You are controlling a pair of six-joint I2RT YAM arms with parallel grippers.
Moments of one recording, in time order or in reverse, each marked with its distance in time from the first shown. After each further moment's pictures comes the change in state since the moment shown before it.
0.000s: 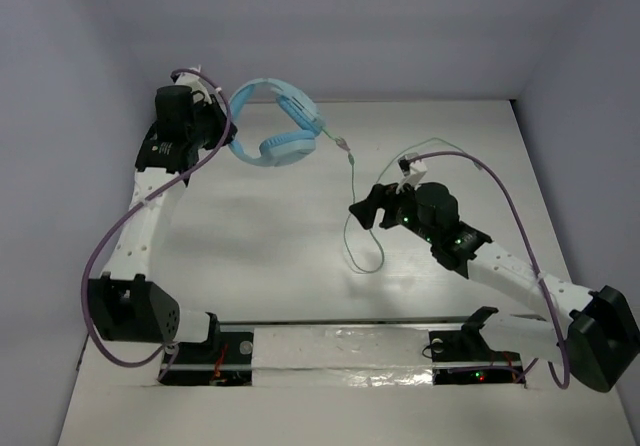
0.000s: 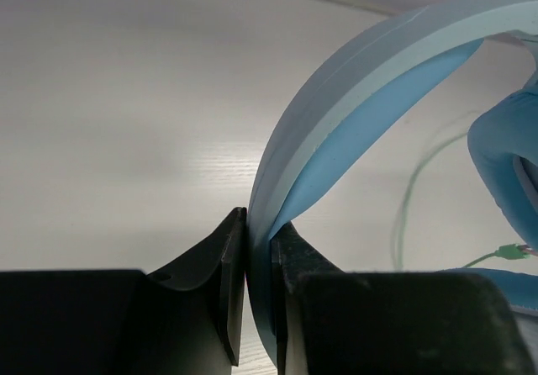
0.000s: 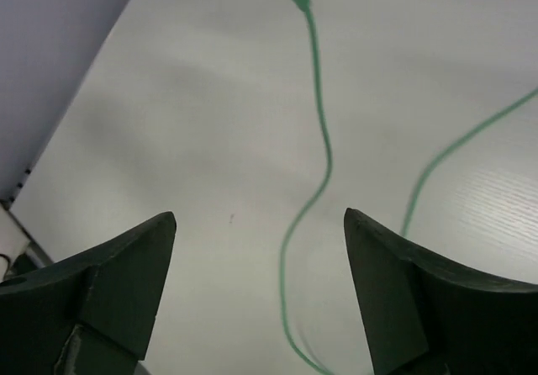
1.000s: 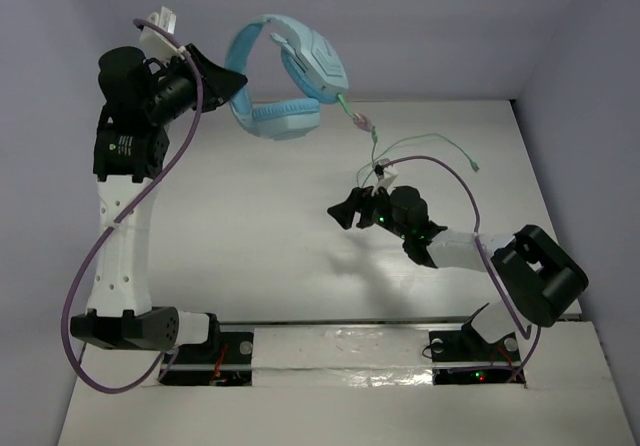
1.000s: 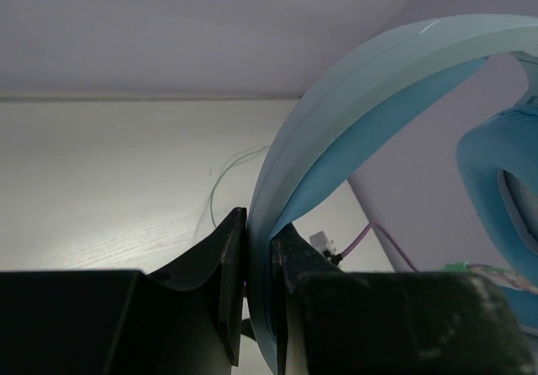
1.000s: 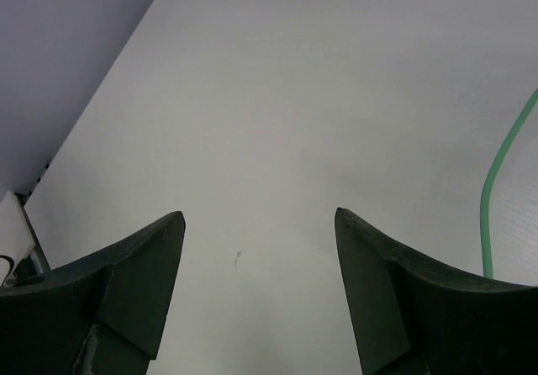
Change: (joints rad) left arm 0.023 -0.055 0.385 -0.046 0.398 -0.215; right arm 0.000 0.435 -0.043 0.534 -0.109 0.041
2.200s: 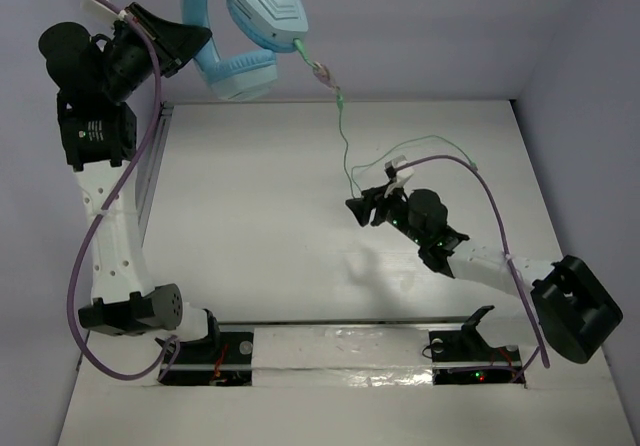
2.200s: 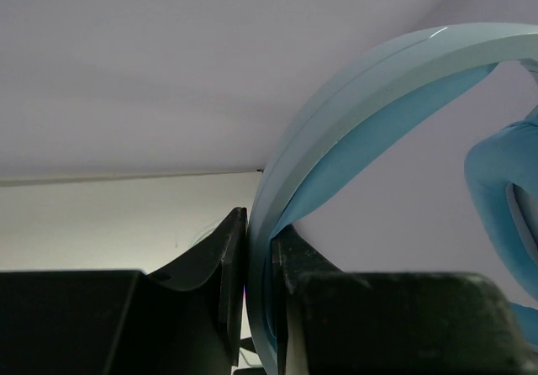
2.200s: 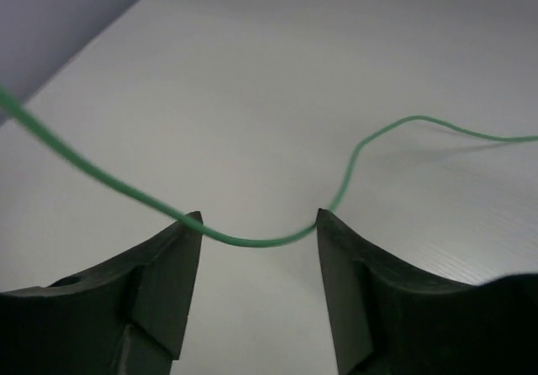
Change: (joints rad) left arm 0.194 0.097 0.203 0.182 0.166 -0.249; right arm 0.000 -0.240 -0.035 -0.122 0.085 -0.265
